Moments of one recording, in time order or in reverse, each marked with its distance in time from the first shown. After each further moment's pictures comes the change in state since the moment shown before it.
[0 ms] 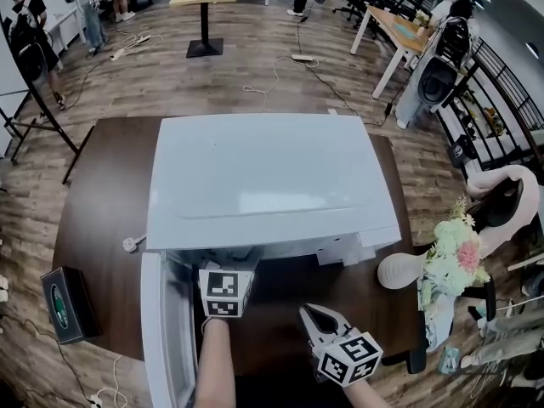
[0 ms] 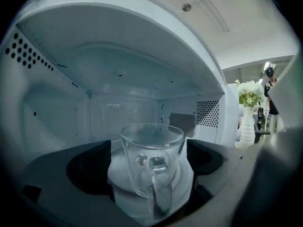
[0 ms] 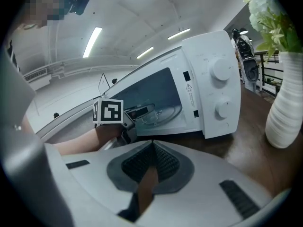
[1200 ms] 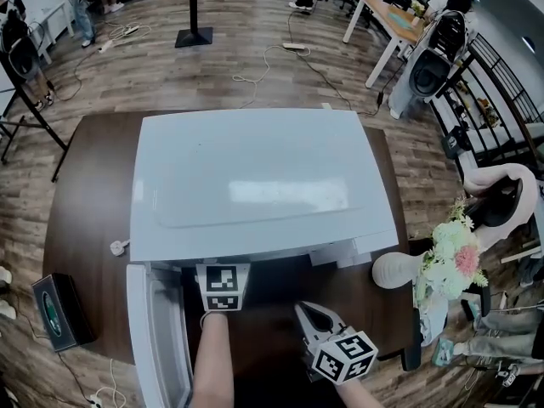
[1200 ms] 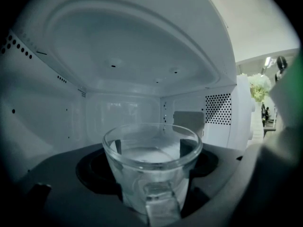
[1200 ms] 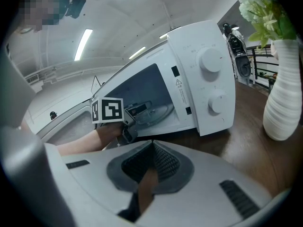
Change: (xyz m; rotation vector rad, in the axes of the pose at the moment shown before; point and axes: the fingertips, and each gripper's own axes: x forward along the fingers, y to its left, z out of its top) left arm 0.036 0.003 0.005 0.024 -0.002 0.028; right arm 0.012 -0.021 0.003 0.081 0.009 -0.045
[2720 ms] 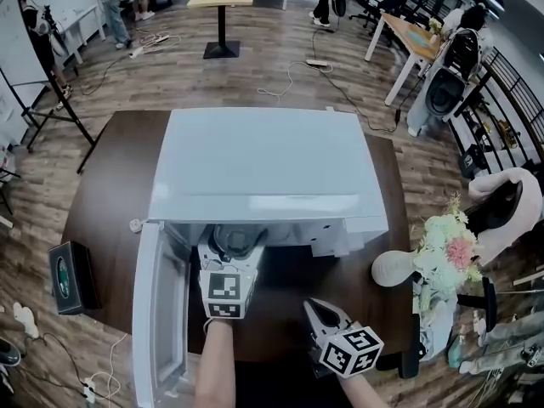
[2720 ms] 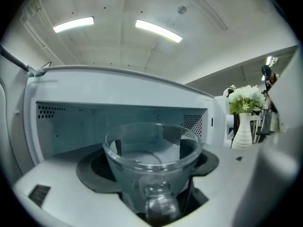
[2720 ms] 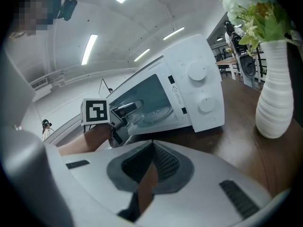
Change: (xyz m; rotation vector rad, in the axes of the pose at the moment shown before) left arm -0.076 -0.034 0.028 -0.006 -0.040 0.049; right arm -0.045 -0.004 -0.012 -0.006 -0.010 0.084
